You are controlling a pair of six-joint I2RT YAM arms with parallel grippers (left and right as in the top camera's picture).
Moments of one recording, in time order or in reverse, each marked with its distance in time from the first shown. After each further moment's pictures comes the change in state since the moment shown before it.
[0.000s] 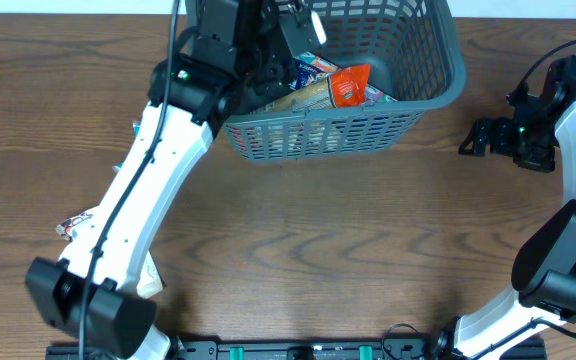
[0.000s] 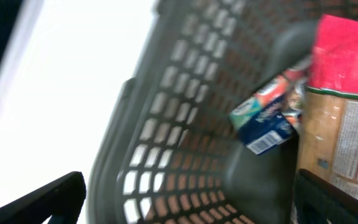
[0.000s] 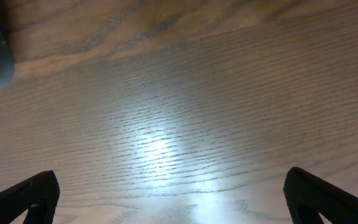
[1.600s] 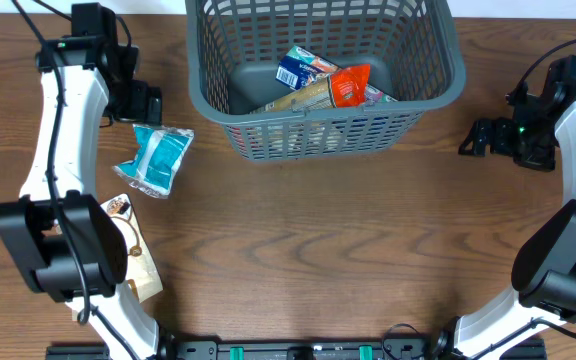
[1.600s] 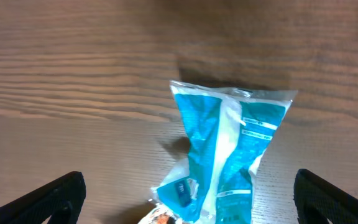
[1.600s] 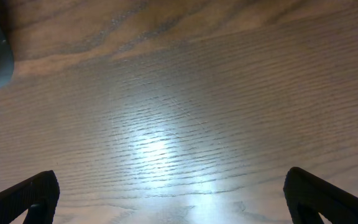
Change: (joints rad) left arm 0.513 0.228 -0.014 -0.535 -0.056 -0.695; right arm 0.000 0.000 0.000 0.003 0.000 -0.016
